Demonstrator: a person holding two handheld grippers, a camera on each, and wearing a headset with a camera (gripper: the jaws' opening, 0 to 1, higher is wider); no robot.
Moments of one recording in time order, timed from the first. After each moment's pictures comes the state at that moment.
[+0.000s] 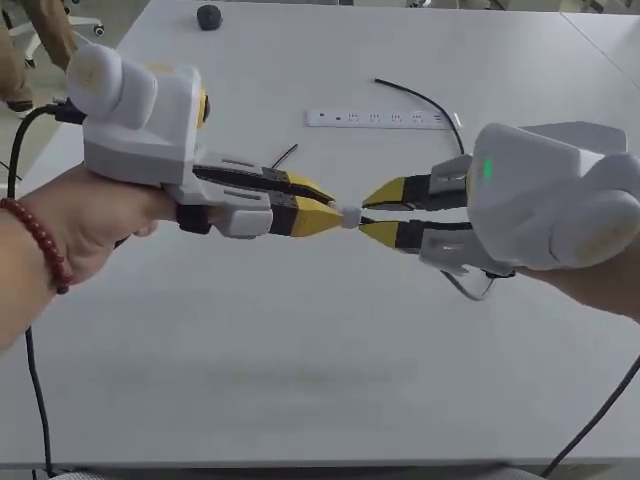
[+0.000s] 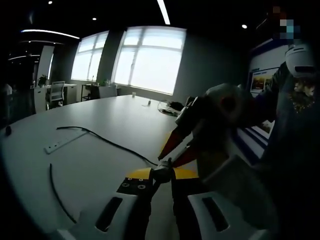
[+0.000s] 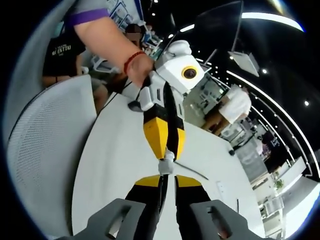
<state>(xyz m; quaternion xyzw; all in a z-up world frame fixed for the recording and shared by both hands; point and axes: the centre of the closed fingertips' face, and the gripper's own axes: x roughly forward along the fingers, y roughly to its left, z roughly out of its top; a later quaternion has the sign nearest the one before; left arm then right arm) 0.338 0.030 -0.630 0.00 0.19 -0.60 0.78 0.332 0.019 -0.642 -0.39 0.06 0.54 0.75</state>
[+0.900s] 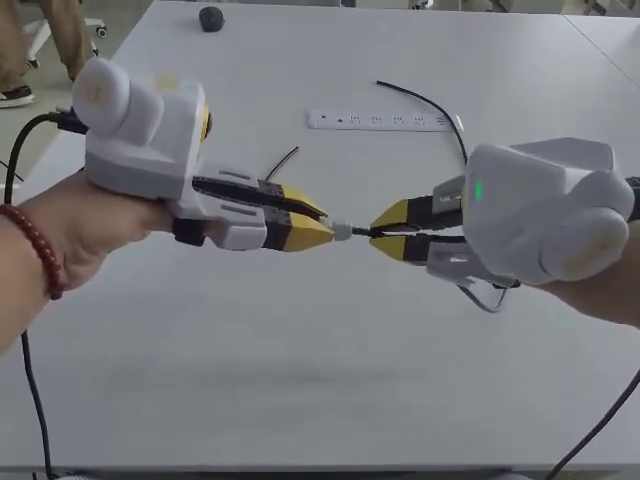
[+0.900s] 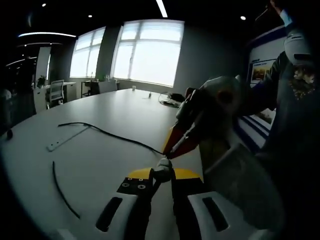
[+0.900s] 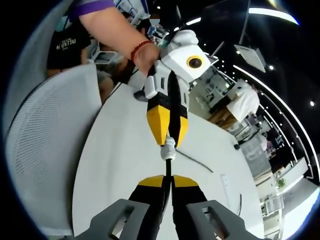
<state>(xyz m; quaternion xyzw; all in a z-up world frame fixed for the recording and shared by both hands) 0.335 0.036 -0.648 0.03 0.20 -0.60 0.78 0.332 0.008 -0.666 -0.42 0.09 0.54 0.73</state>
